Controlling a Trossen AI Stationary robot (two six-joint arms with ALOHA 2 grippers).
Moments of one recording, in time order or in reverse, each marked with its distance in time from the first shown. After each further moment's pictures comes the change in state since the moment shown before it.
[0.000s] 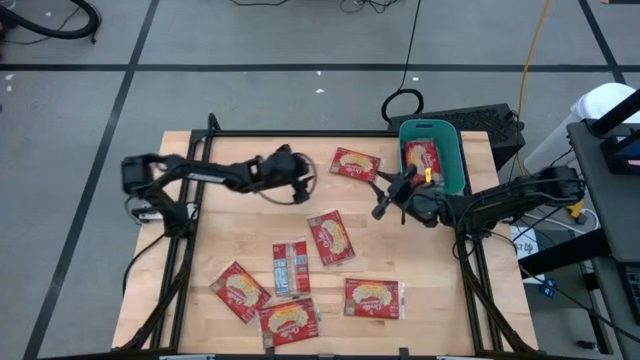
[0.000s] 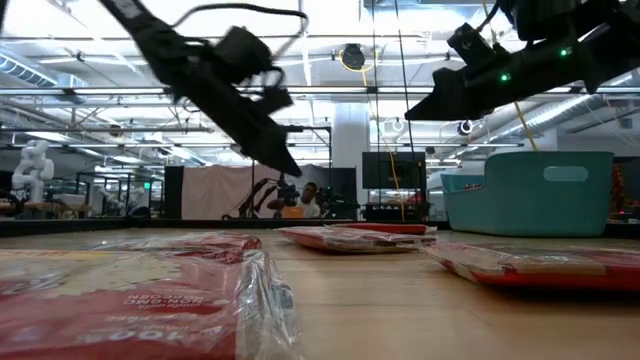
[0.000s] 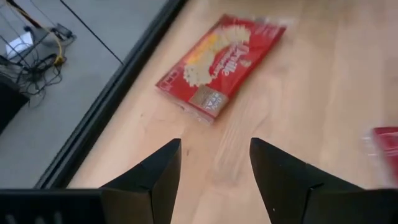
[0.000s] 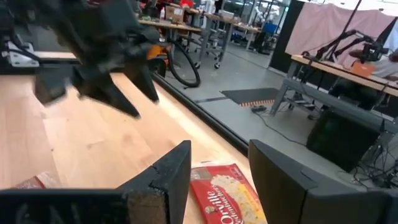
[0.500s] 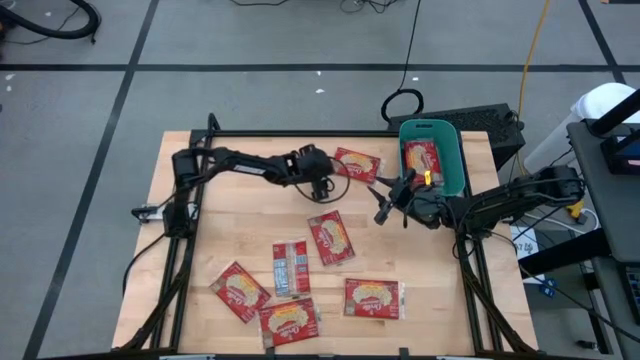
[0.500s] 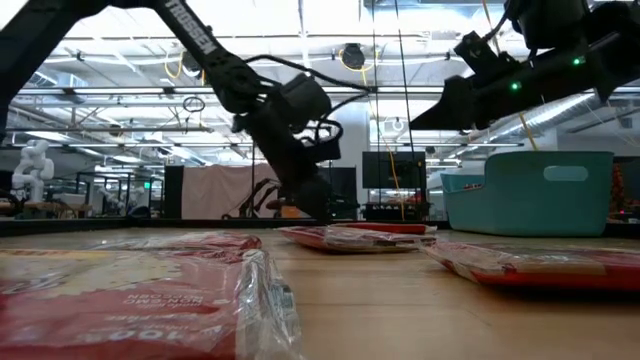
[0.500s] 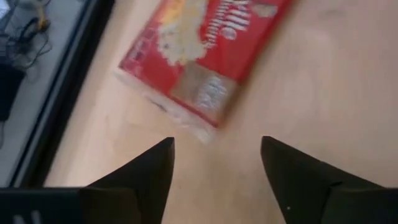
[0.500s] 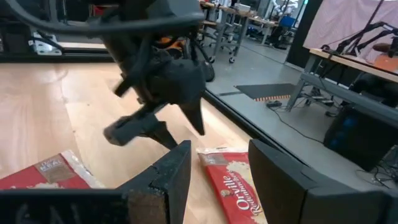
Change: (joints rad) left arm 0.023 0.383 0.374 -0.214 -0.035 0.064; right arm 0.013 0.000 -0.048 0.006 -0.053 0.036
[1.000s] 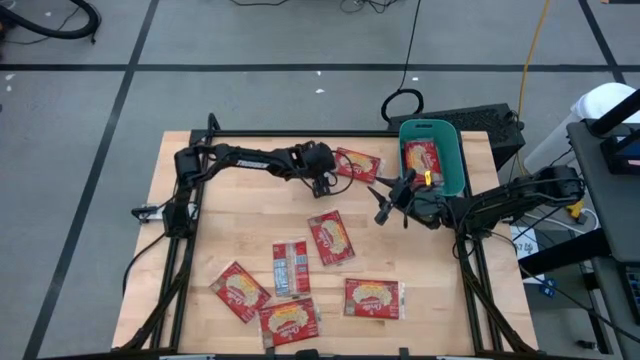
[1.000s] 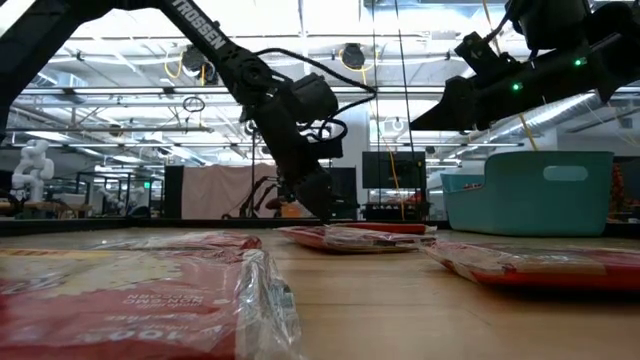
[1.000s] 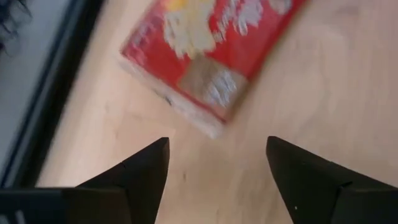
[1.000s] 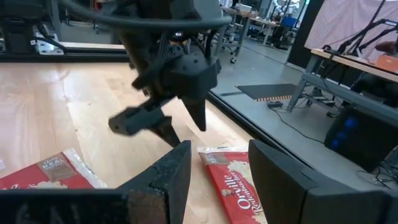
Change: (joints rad) left arm 0.029 0.008 0.112 -0.216 0.045 -0.054; right arm 0.002 0.000 -0.005 0.006 -0.003 0.000
